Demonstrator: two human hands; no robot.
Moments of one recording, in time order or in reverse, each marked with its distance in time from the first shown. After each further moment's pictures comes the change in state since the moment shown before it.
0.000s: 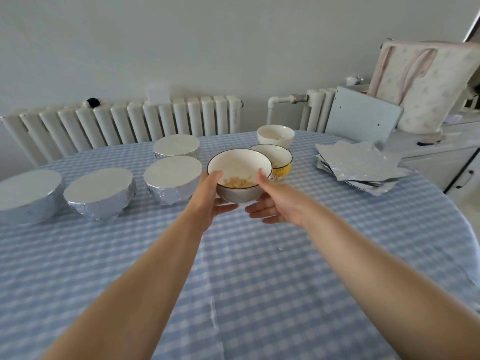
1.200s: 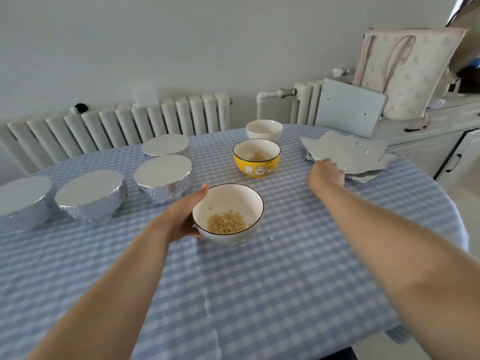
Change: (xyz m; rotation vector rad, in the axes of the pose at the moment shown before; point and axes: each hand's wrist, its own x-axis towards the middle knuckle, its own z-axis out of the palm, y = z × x) left_hand 0.003 -0.025 -0.047 0.322 -0.242 -0.264; right_hand 0.066 0.050 -0.129 -1.057 0.875 0.041
